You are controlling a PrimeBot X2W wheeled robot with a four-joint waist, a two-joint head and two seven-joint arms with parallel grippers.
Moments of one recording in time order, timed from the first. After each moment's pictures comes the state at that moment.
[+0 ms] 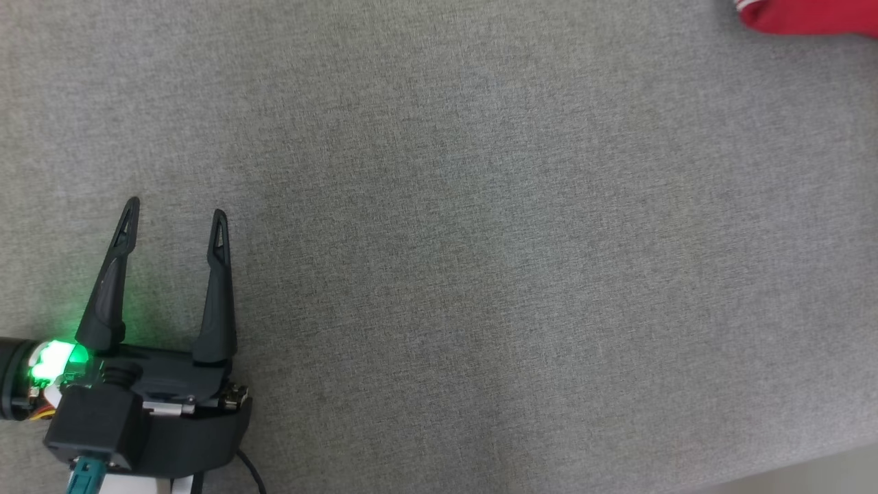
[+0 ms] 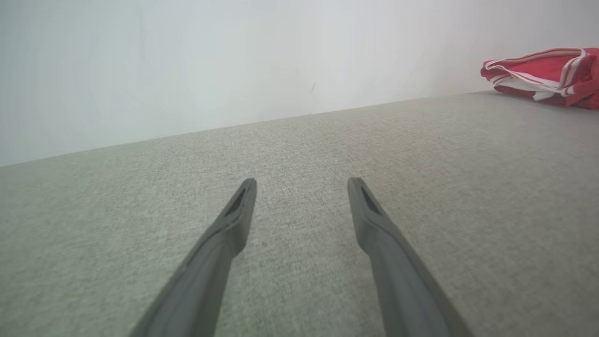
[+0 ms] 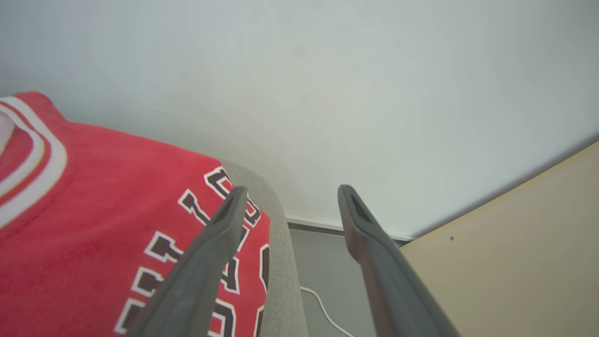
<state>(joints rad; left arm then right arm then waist) -0.23 0.16 -0.04 -0.16 0.01 -0.08 -0.26 -1.30 -0.87 0.45 0.89 0.37 0.13 -0.08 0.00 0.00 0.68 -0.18</state>
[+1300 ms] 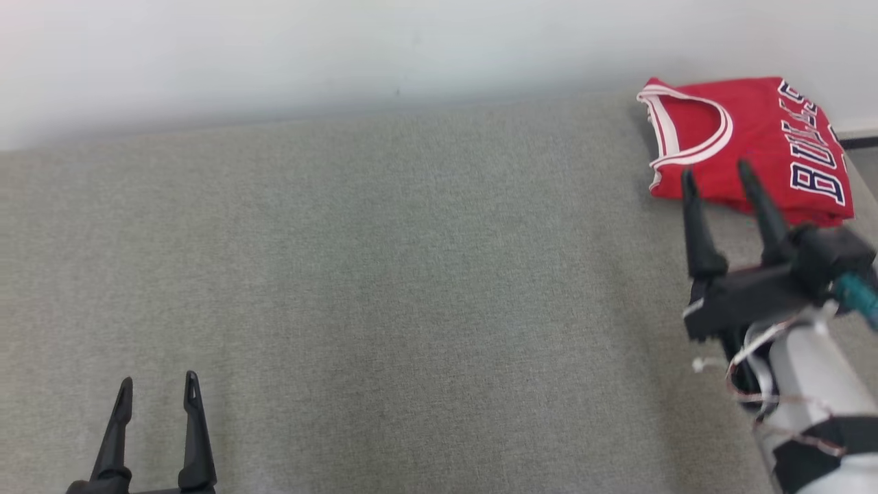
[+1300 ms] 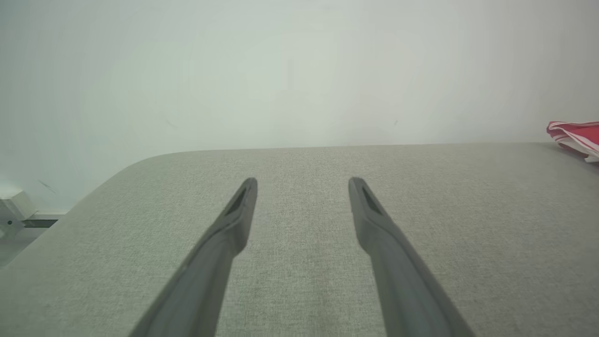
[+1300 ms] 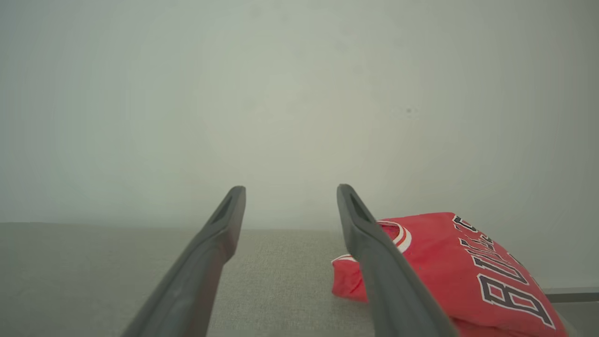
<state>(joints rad) 0.04 0.09 0.09 0.02 -0.11 -0.06 -0.26 -0.52 -0.35 0.11 0.41 0.31 0.13 -0.26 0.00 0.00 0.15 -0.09</state>
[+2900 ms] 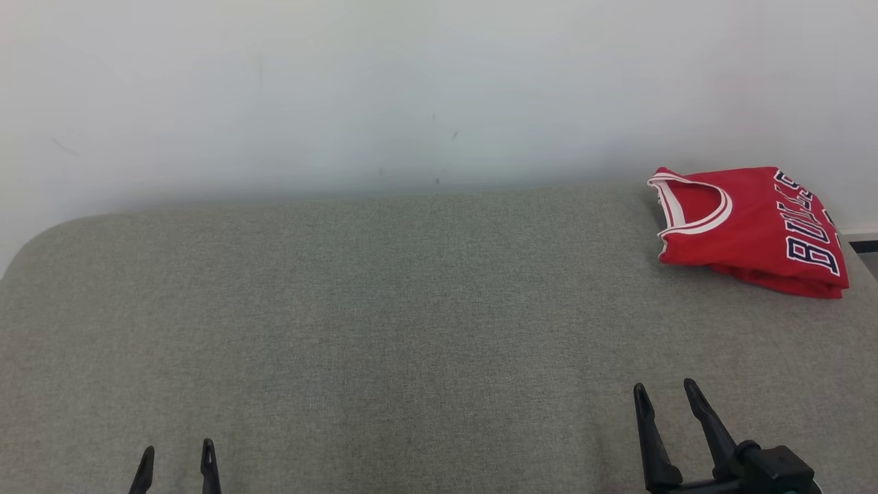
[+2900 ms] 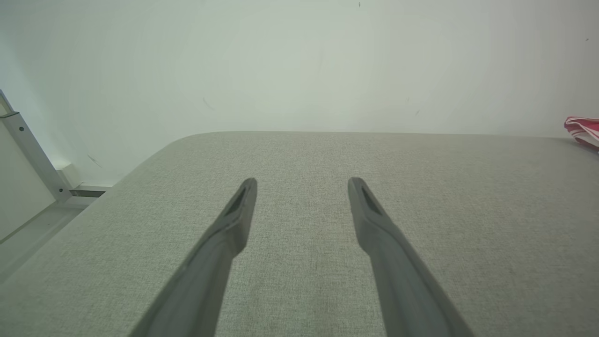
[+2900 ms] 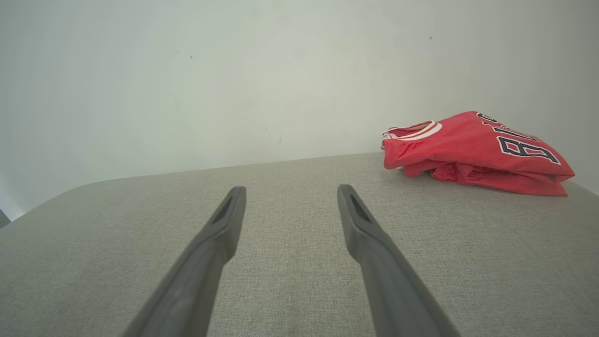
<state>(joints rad) 0.12 0.07 0.10 0.16 -0.10 -0.07 -0.26 0.06 -0.12 0.02 0.16 0.20 0.13 -0.26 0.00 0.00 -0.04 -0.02</state>
